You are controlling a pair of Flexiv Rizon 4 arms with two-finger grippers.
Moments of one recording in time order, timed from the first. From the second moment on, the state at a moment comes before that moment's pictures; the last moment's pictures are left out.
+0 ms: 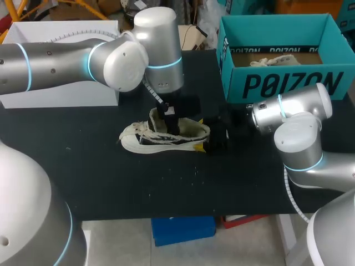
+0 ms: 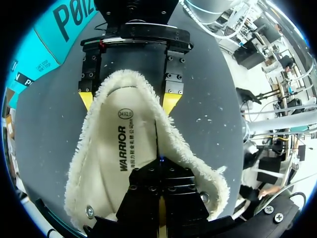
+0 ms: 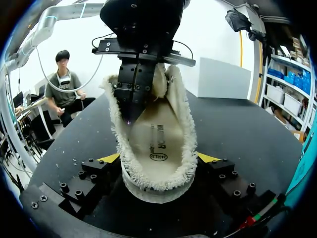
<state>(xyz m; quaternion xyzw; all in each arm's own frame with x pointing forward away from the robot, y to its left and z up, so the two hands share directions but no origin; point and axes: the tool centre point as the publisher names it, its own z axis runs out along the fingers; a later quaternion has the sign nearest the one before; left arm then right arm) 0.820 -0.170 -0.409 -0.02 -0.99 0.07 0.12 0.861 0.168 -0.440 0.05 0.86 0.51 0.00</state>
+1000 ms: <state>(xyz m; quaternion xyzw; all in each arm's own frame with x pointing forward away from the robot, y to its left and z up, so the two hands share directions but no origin) 0.831 -0.153 -0.411 -0.02 -1.00 -0.05 0.00 0.861 0.169 -0.440 0.04 0.86 0.51 0.00</state>
